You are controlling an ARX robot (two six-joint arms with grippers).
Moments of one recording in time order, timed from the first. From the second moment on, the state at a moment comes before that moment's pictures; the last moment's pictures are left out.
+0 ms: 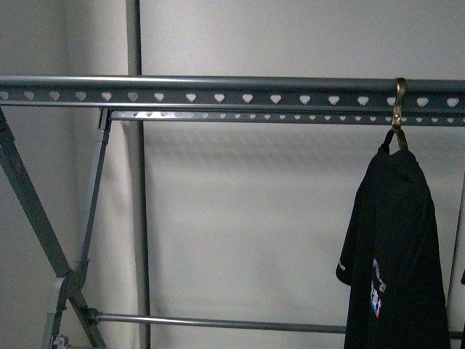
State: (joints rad) left arm 0.00 0.01 0.02 0.00 0.00 0.00; right arm 0.00 0.08 0.09 -0.02 0.00 0.00
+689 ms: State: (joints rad) left arm 0.00 0.01 0.02 0.00 0.00 0.00; right arm 0.00 0.00 0.01 0.00 0.00 0.00
